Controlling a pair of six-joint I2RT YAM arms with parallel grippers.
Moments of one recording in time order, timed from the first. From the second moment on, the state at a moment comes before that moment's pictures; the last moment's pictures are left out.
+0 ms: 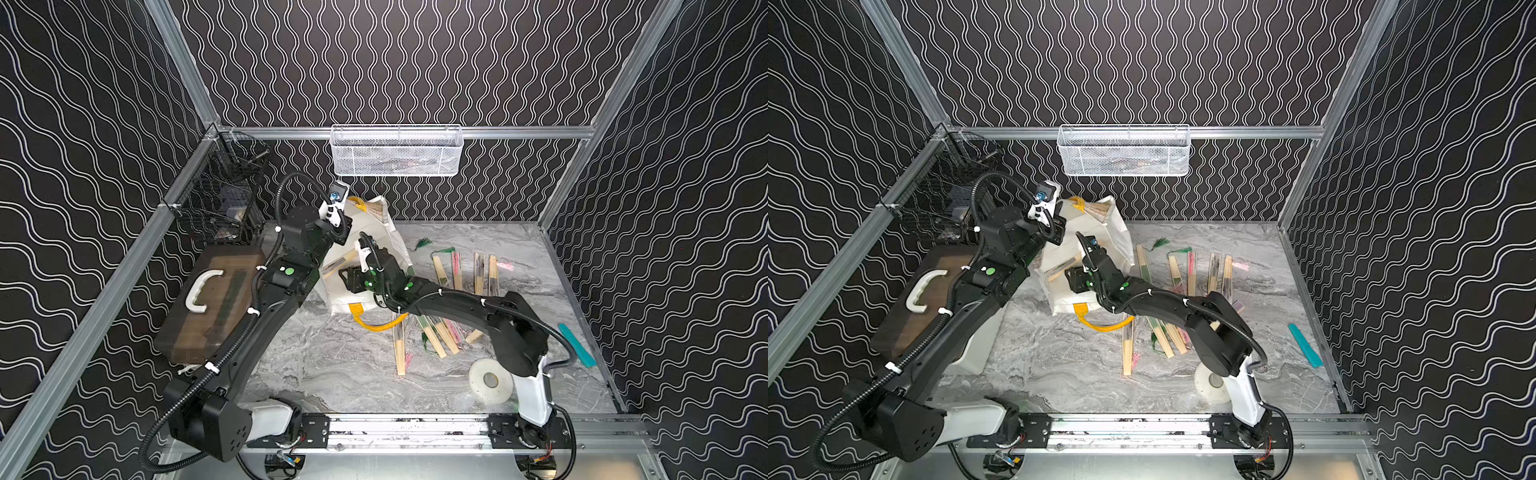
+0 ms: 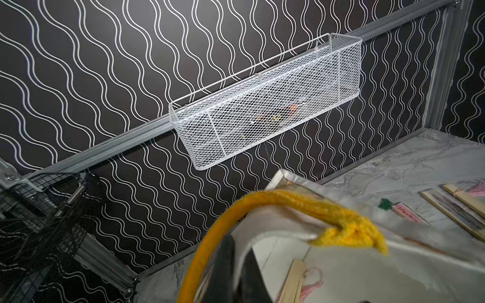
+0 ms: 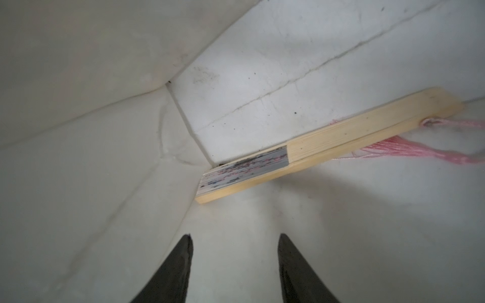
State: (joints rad) left arm -0.27 1.29 1.27 -0.03 -0.11 0.28; right arm 0.92 2.09 1.59 0.09 0.06 0.55
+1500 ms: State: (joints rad) left arm -0.29 1.07 1.01 0.19 0.22 0.19; right arm 0.76 2.35 1.71 0.52 -0.25 1.02
